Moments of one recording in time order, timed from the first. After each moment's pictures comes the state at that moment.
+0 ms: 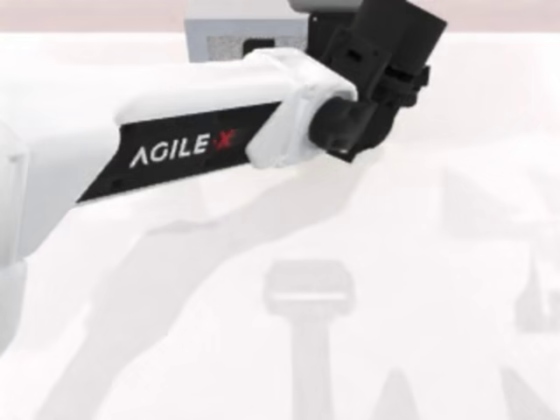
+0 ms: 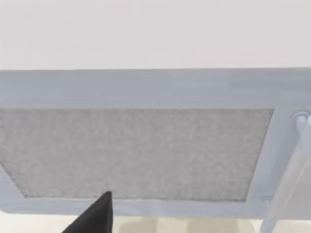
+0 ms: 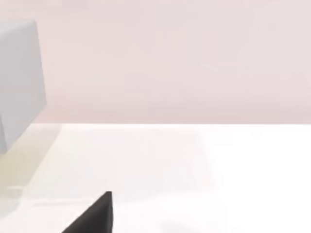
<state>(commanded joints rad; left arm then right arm) -0.83 2.07 1.60 -0.18 -0.75 -0.42 0.00 0.00 0.00 0.00 0.00 0.00</state>
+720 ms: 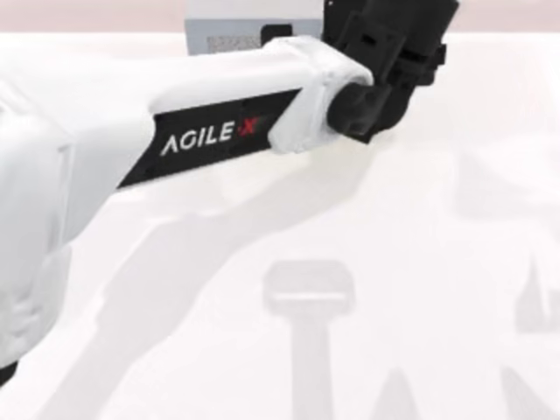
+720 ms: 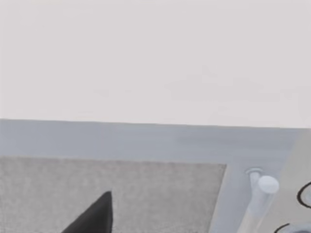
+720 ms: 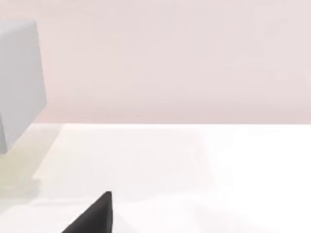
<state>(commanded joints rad) -0.81 2.15 1.71 -0.15 -0.72 -0.42 0.00 0.00 0.00 0.00 0.00 0.00</state>
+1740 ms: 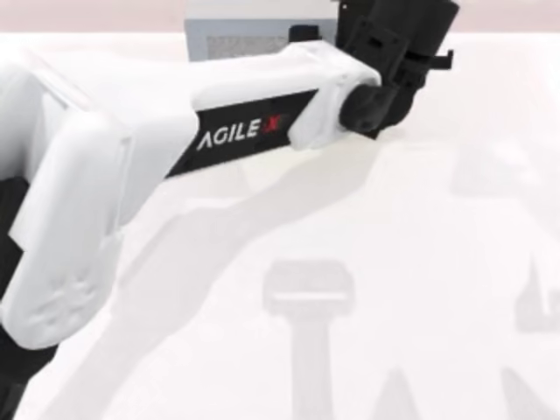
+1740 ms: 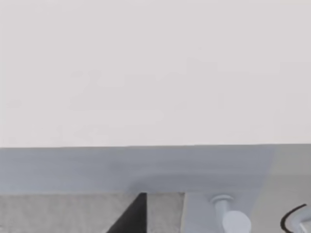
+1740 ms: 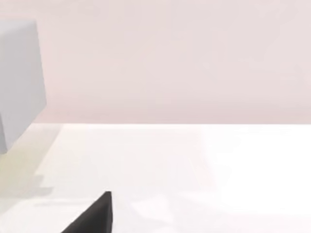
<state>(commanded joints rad) -0.74 2.31 1.86 -0.11 -0.65 -0.36 0.00 0.00 0.00 0.00 0.00 0.00</state>
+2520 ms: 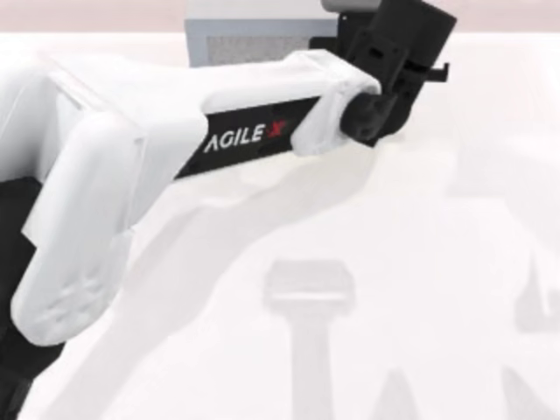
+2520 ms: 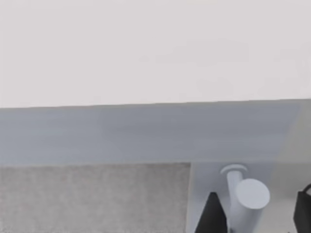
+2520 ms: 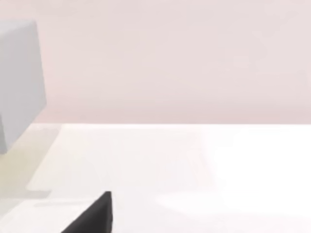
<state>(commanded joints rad) -0.74 2.31 1.86 -0.11 -0.65 -0.36 0.00 0.00 0.00 0.00 0.00 0.00</state>
